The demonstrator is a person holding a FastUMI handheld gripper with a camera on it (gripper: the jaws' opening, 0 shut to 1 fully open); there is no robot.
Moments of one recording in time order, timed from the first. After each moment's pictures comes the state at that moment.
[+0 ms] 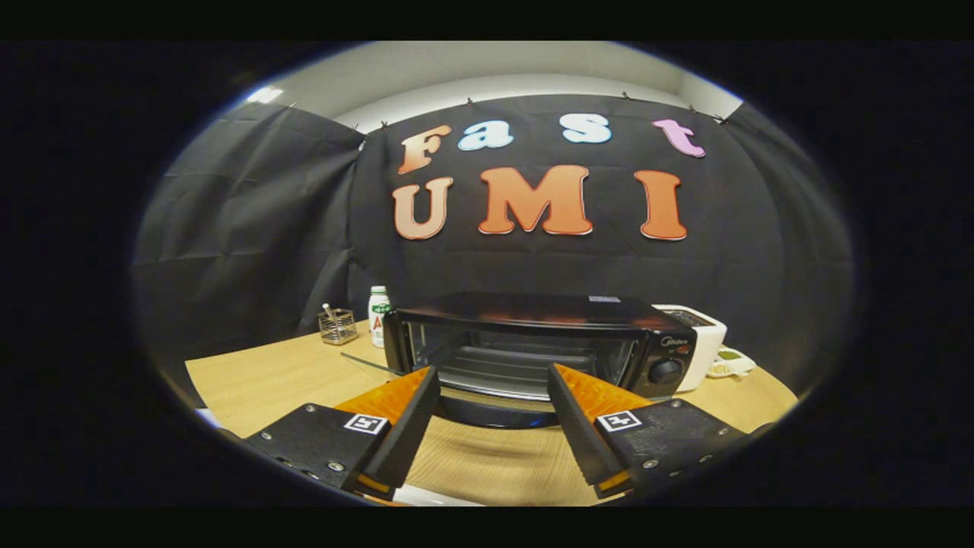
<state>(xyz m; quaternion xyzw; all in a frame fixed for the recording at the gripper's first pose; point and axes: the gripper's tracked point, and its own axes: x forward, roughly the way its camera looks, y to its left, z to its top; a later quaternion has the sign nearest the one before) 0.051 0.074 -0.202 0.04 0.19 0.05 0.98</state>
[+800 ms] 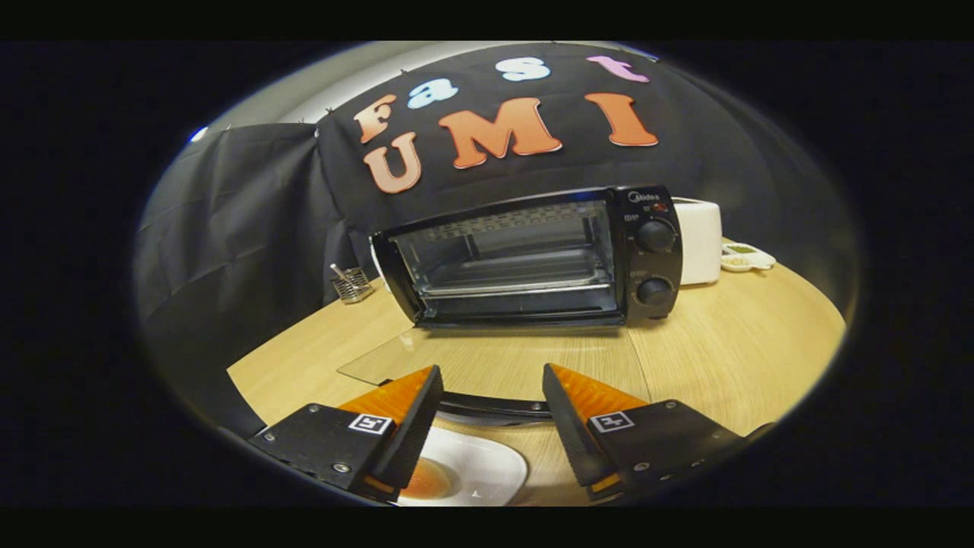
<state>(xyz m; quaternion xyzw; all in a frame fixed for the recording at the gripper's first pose) -0.025 0.065 -0.295 0.16 0.35 0.06 0.92</state>
